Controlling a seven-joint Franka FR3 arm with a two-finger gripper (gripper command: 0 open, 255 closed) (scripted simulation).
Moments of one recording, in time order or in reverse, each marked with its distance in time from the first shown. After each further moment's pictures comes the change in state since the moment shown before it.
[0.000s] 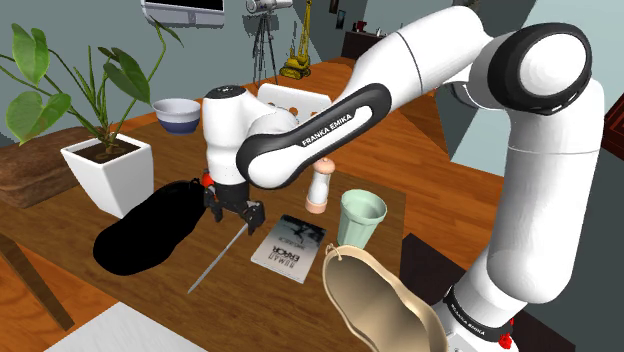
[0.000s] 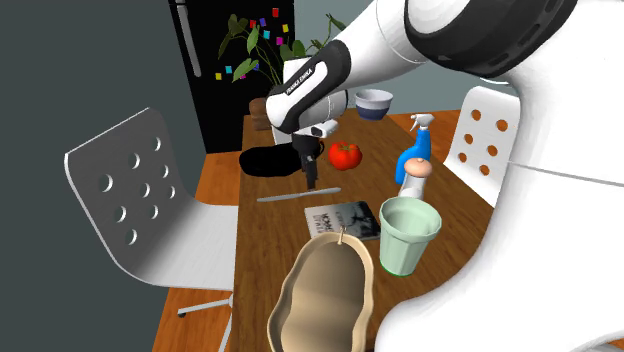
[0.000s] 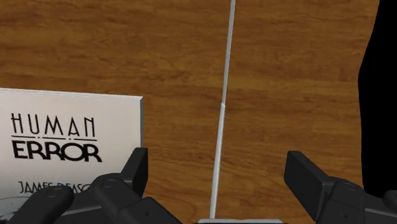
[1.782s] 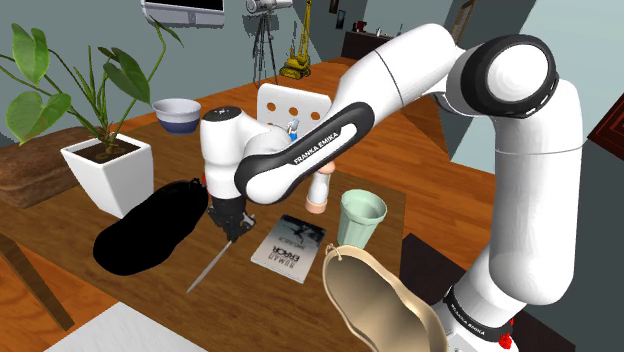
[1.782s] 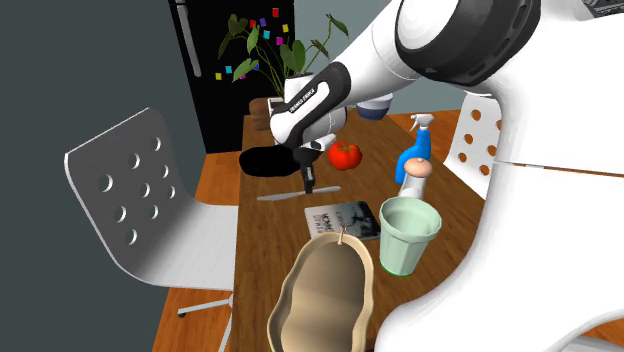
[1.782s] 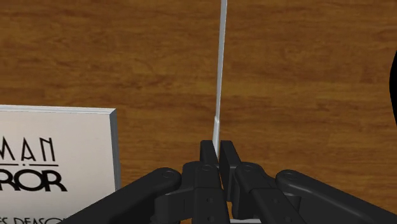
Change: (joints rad) arm 0.042 0.094 -0.049 0.021 -0.071 0.057 0.064
